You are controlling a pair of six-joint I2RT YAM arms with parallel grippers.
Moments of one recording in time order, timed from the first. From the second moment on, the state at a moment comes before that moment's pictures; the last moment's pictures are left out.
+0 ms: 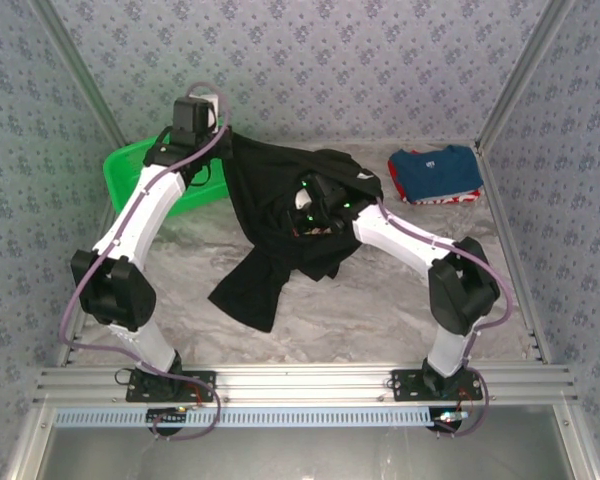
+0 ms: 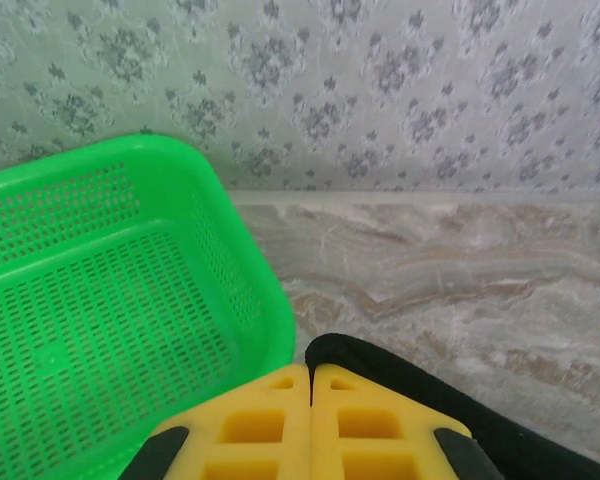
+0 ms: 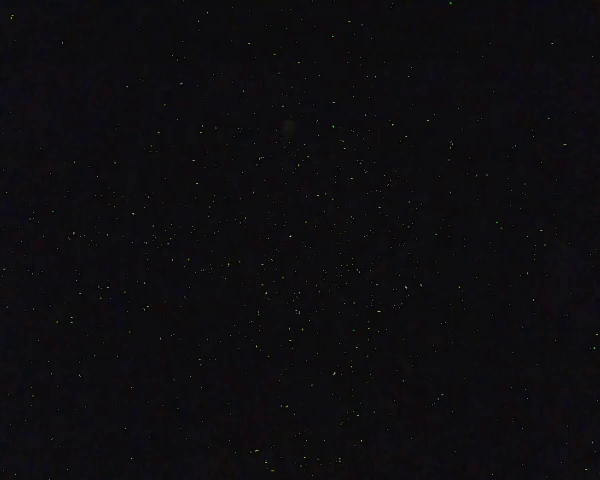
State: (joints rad) left arm -0.27 1.71 1.75 -0.56 -0.05 -0.24; right arm 0.69 1.79 1.41 -0.40 -0.19 0.18
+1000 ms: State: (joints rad) left arm -0.14 2.05 2.13 -0.81 -0.11 -0.28; right arm 0.76 1.65 1.41 -0.53 -0.12 -0.10
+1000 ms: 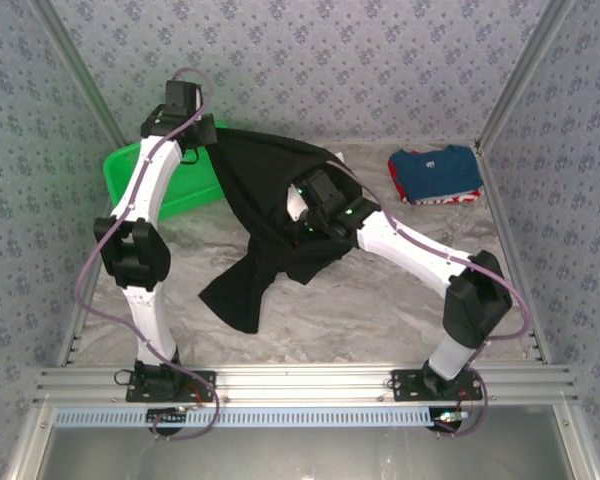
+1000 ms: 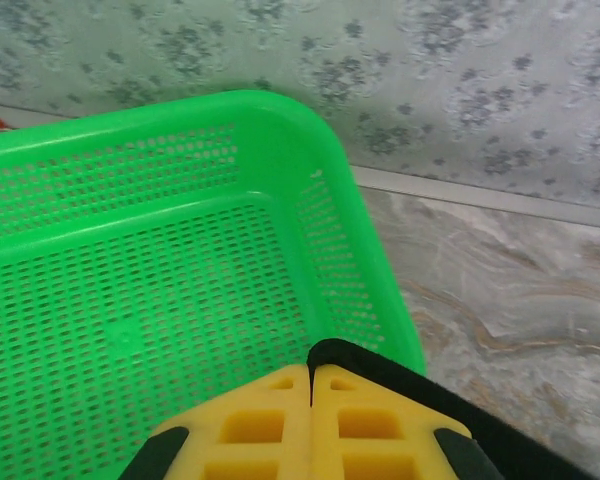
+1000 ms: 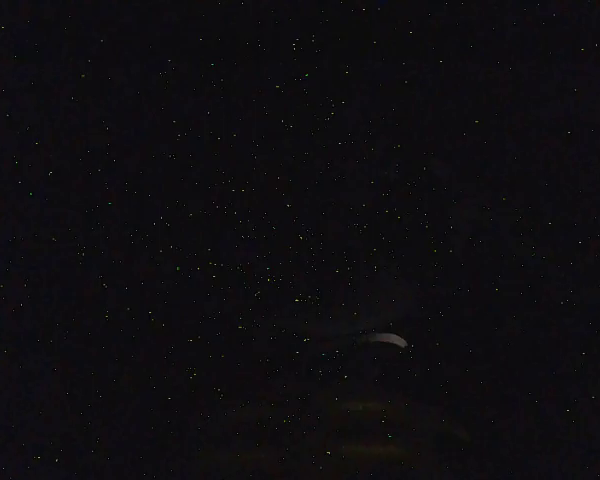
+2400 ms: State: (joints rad) left arm -0.60 1.38 0.88 0.12 0.28 -0.39; right arm 0.65 1.55 1.41 -0.09 -0.29 0.24
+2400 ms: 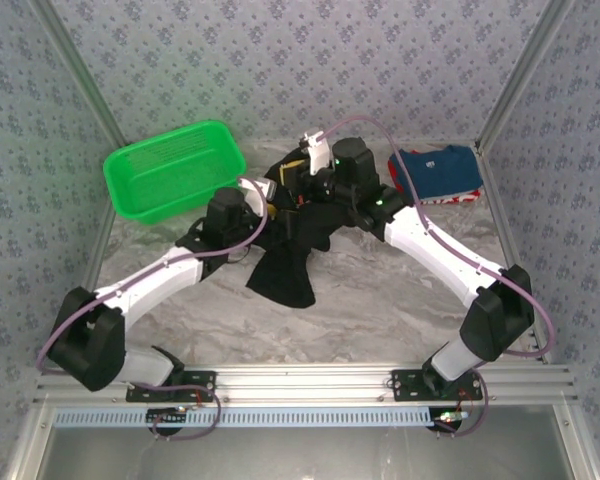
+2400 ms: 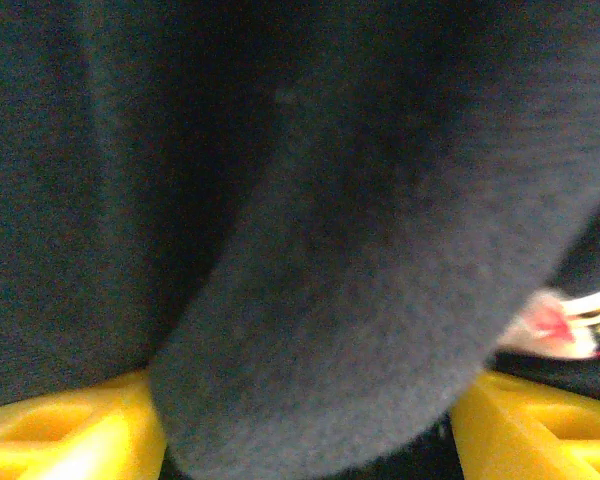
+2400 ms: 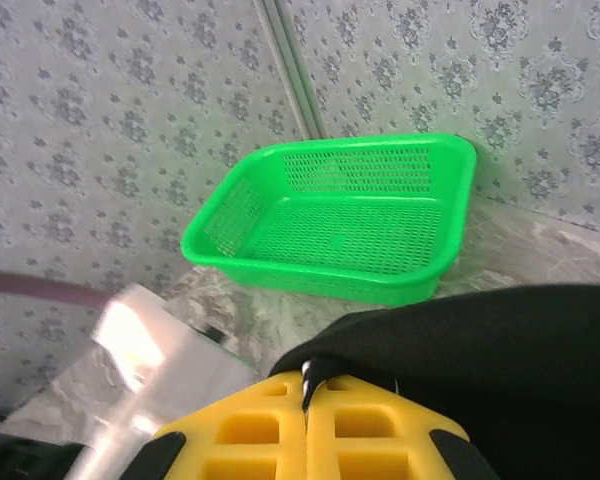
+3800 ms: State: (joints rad) left arm -0.47 1.36 1.05 0.00 0.27 -0.44; right arm 0.56 1.41 1.21 -0.01 -0.42 0.24
